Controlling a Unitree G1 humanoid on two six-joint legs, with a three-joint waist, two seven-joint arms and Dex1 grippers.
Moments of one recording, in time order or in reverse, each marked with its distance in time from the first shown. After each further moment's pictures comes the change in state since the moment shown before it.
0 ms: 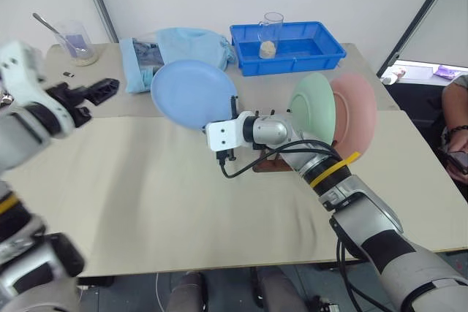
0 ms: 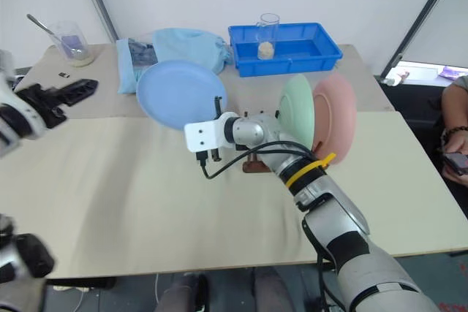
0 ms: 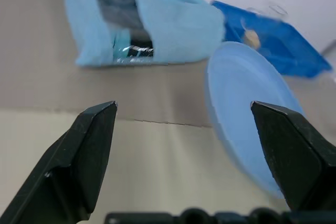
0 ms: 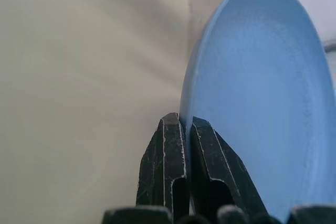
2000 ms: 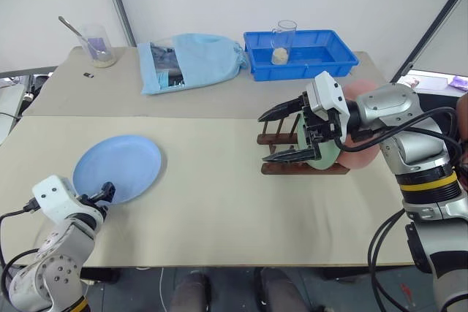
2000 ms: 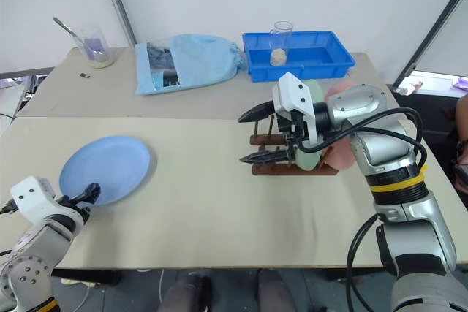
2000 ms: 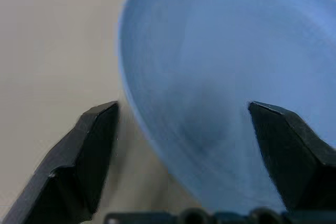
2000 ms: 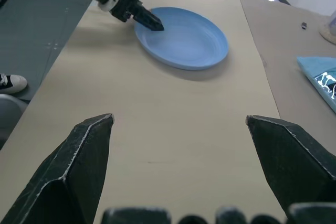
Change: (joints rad) left arm 0.604 -0.664 0.042 -0.296 0.315 -0.241 0.507; right arm 0.175 -0.481 -0.254 -0.544 0.754 0.582 0.686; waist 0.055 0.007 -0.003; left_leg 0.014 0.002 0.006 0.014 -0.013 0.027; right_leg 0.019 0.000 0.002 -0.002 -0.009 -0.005
